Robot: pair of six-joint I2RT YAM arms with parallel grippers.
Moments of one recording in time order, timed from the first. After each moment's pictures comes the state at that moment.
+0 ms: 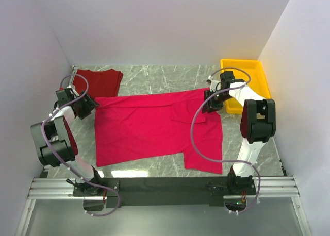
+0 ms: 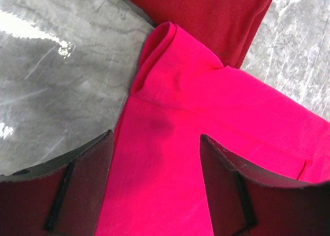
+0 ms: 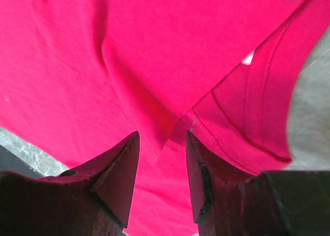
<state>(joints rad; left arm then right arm) 0.37 1.62 0.91 -0.10 0.36 -0.44 0.03 1.93 1.40 -0.77 -0.49 -0.11</state>
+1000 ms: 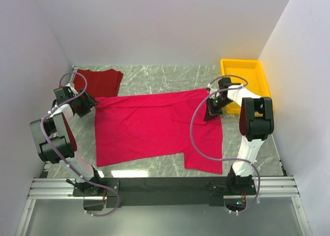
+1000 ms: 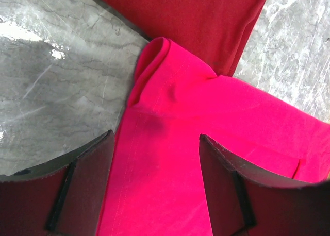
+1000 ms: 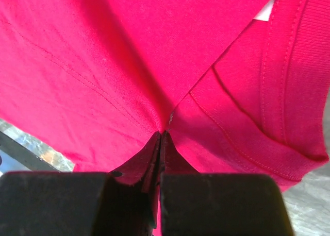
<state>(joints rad) 0.38 1.68 0.96 -0.10 0.41 -0.42 0.03 1.97 1.34 -0.81 -0.48 -0.08</state>
